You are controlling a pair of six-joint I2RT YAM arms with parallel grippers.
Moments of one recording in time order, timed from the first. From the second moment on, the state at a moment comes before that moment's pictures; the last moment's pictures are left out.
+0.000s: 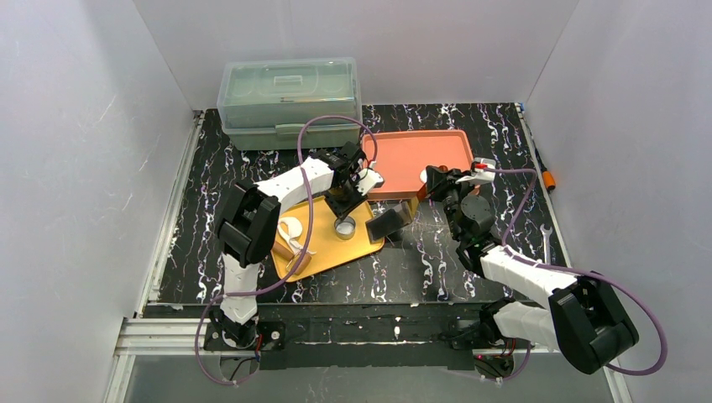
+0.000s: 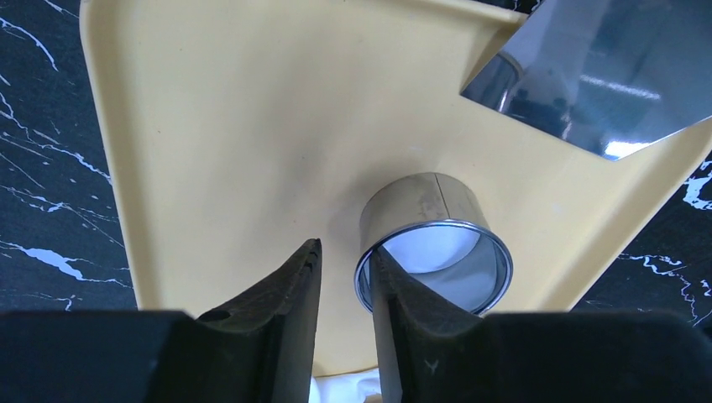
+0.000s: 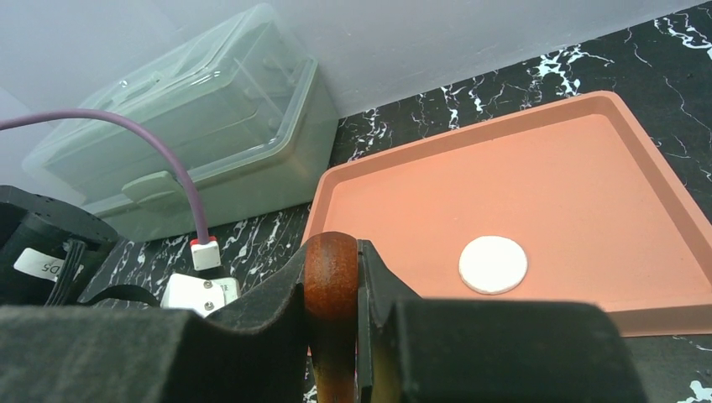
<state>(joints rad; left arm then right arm) -0.64 2.00 1.54 -0.87 0.09 0.37 0.53 1.14 0.41 0.83 0.37 0.45</state>
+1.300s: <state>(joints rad) -0.54 1.99 1.66 -1.03 0.28 0.32 0.52 1.22 0.42 0.90 0.31 0.47</state>
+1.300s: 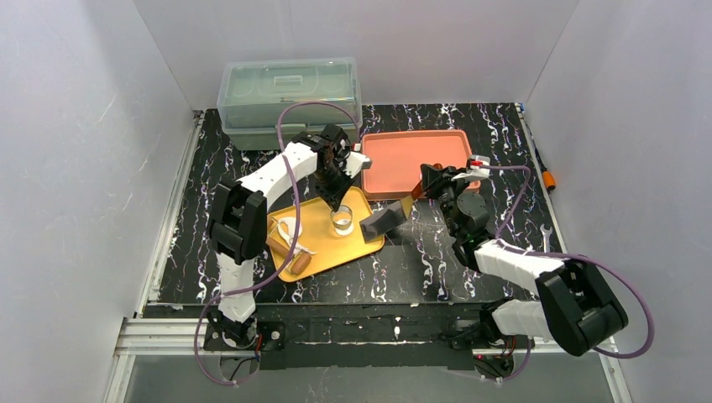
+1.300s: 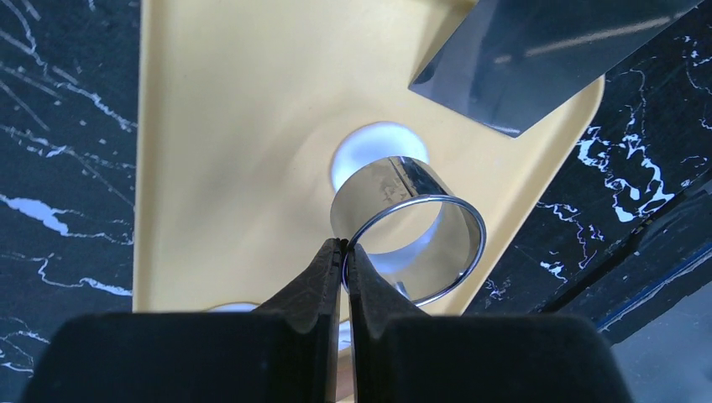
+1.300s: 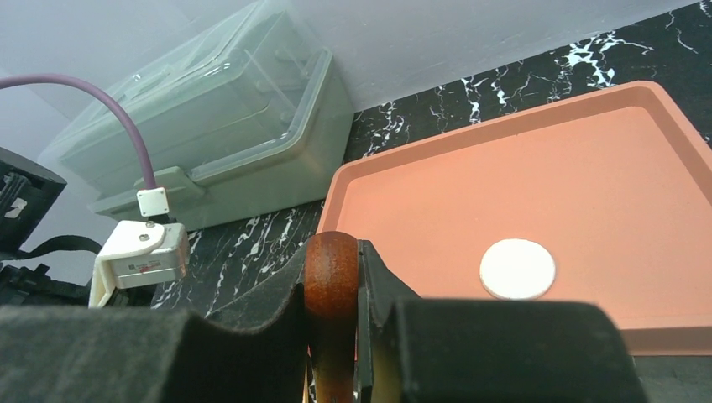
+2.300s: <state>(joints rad) -0.36 1.99 1.55 -0.93 0.09 0.29 0.52 1.40 0.42 1.14 0.29 0.49</state>
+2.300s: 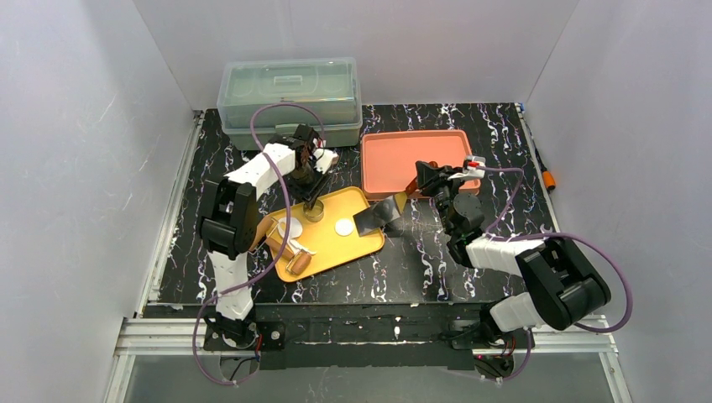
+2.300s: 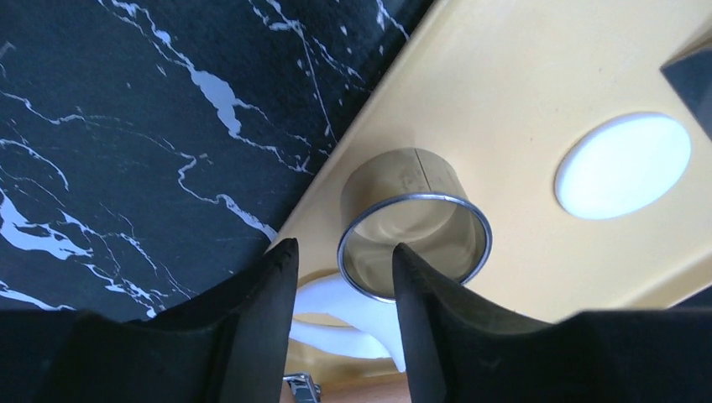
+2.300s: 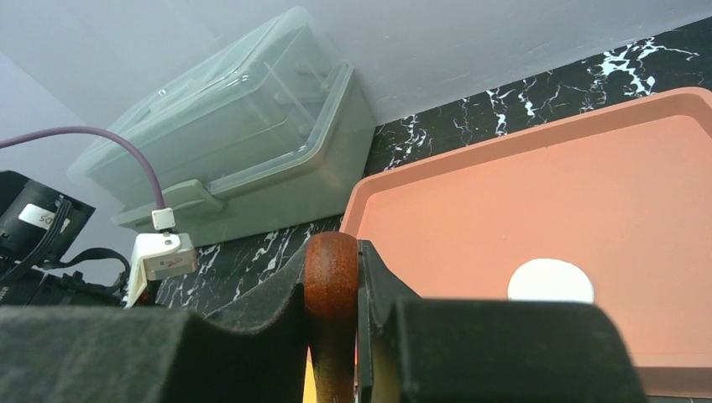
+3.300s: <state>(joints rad) -0.46 1.76 1.19 -0.80 0.28 0.43 0.52 1.52 0.42 1.25 0.22 0.60</state>
